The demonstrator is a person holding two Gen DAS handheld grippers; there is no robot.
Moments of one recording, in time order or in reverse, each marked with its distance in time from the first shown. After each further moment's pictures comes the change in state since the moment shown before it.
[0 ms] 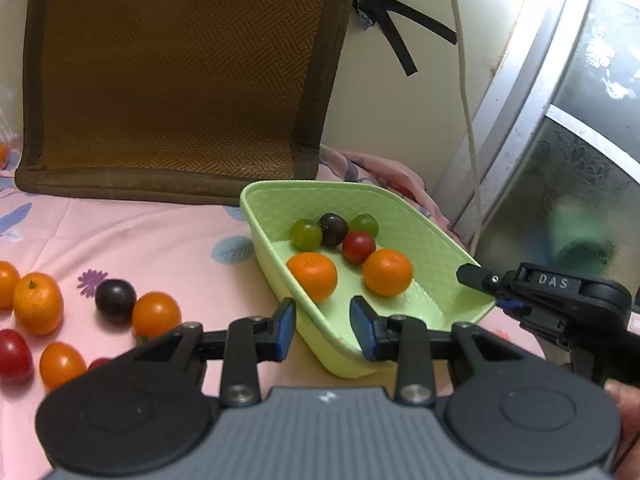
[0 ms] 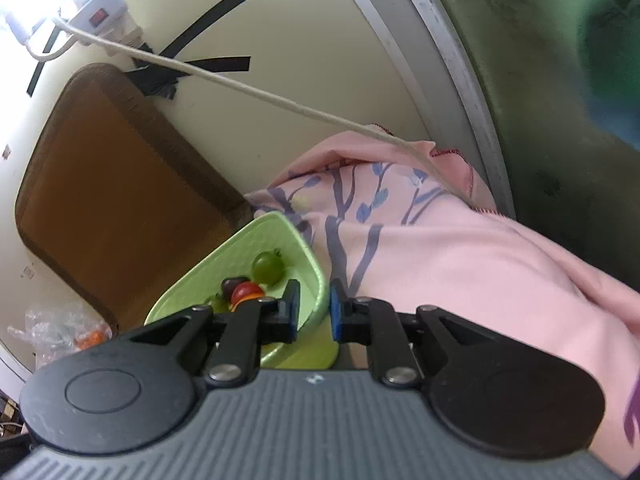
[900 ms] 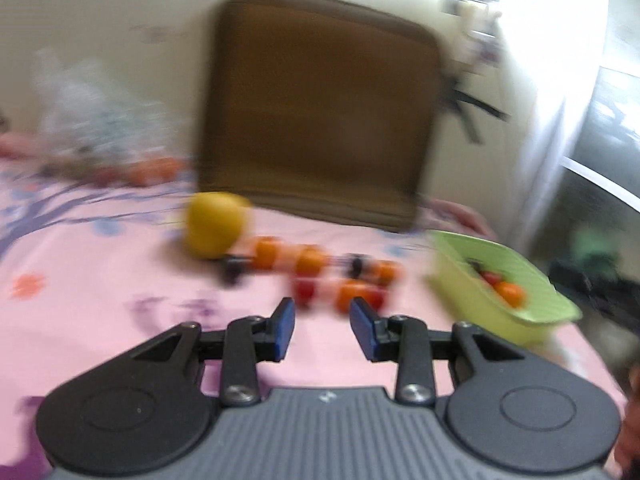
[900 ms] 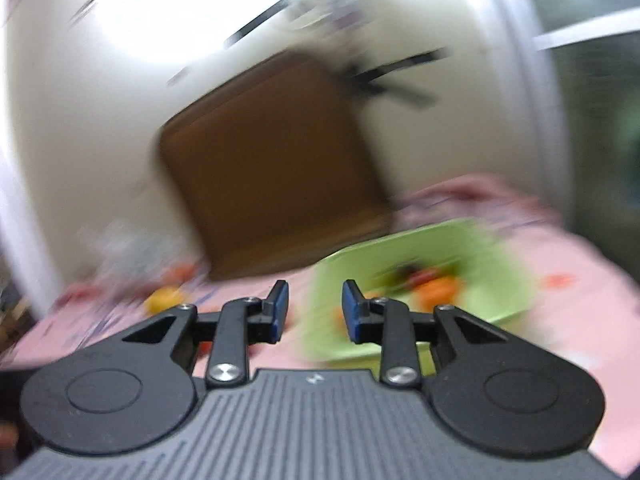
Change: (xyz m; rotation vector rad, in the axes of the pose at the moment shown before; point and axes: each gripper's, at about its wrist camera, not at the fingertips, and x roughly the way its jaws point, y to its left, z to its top) left arm -0.159 0.130 -0.061 -0.050 -0.182 0.142; right arm -0.088 0.124 -0.109 -0.364 -0.104 0.172
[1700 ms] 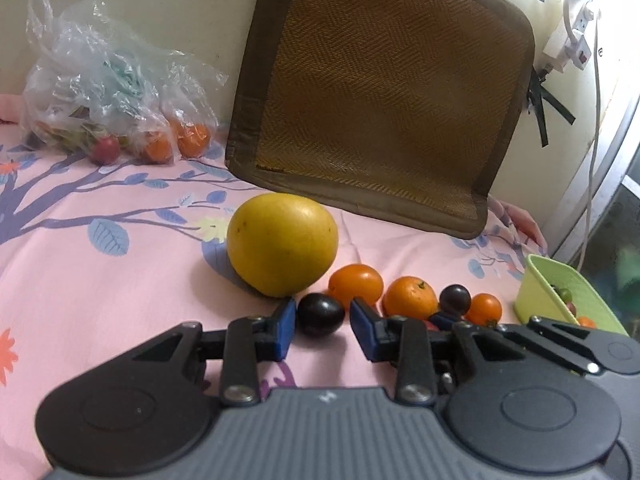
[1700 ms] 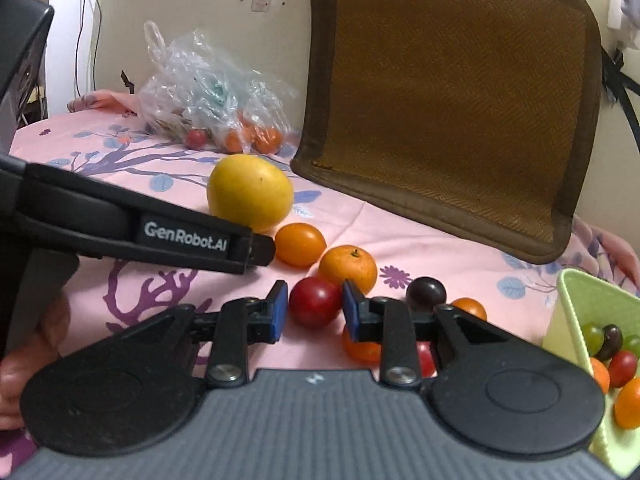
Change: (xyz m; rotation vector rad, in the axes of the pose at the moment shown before) left arm 0.090 0.054 0.035 -0.054 0.109 -0.002; right arm 0.148 0.121 -0.037 -0.513 0.256 0.033
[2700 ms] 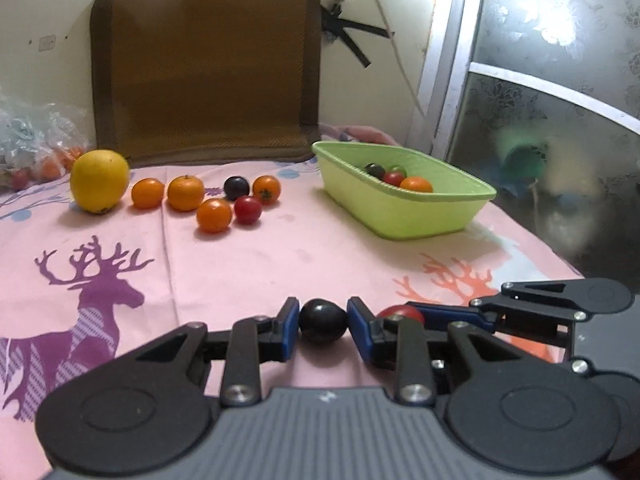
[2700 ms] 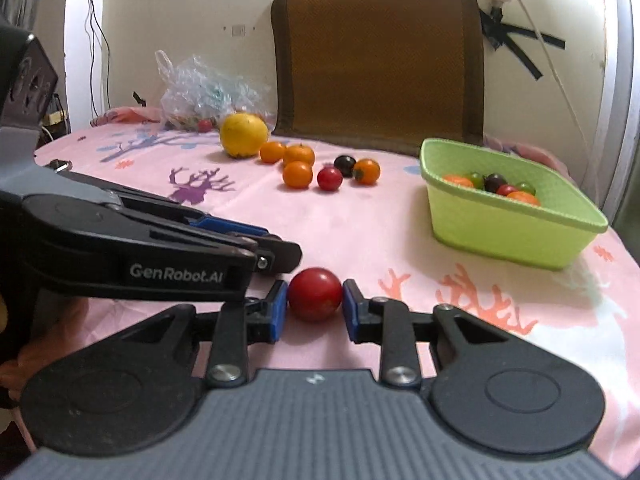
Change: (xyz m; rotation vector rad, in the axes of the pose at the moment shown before) left arm -0.091 -0.126 -0.116 0.325 0.010 -0.156; right arm -0.145 -0.026 -0.107 0.129 -0.030 0.003
